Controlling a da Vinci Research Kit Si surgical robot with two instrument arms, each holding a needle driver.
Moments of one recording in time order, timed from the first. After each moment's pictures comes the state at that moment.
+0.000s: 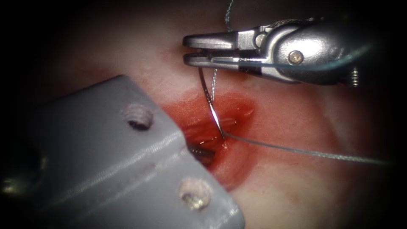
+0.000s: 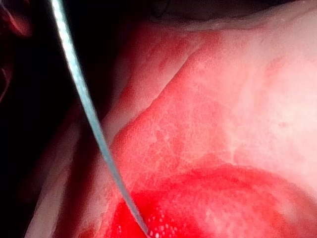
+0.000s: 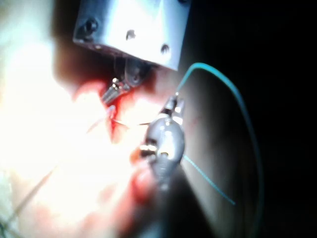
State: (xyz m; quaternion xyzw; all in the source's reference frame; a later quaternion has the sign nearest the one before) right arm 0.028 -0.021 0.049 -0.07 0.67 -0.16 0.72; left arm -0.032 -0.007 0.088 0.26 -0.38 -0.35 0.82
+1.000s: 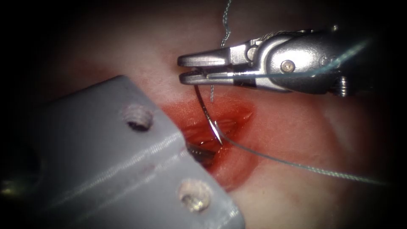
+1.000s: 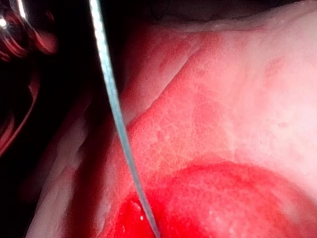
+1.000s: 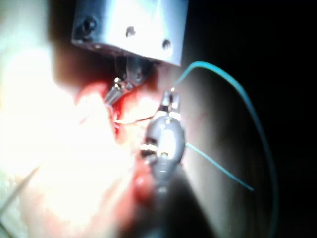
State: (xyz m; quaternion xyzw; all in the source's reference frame) right arm 0.028 -0.022 0.051 0.00 0.66 -0.18 0.73; left arm -0.032 -0.007 0.088 0.26 -0.38 -0.34 0.82
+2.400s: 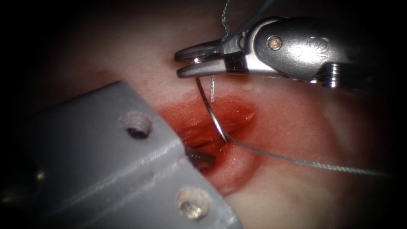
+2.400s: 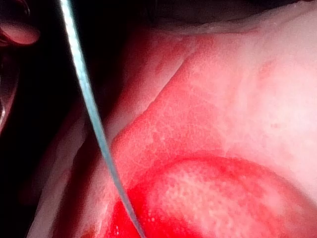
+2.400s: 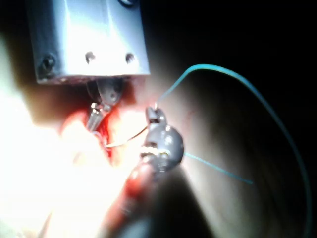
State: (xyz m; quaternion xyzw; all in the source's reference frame) right arm 0.029 -0.020 0.050 0.12 0.61 -0.03 0.78; left arm -0.032 -0.007 0.088 0.26 -0.38 -0.33 0.82
